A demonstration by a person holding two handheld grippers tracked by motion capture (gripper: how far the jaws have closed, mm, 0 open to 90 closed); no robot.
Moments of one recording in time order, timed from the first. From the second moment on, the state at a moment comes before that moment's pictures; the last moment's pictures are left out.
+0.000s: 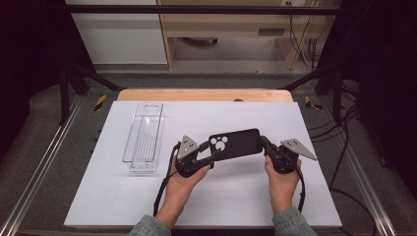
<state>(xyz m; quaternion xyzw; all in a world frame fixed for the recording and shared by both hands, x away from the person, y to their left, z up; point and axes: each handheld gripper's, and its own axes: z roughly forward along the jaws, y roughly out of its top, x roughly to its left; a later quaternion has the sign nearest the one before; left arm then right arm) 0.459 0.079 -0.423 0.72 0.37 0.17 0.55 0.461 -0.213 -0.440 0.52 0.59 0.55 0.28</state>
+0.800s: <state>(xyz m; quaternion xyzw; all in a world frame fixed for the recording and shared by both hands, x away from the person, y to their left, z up) 0.459 0.088 -0.423 0.70 0.39 0.14 0.58 0.464 -0.209 -0.446 0.51 0.61 0.54 0.28</state>
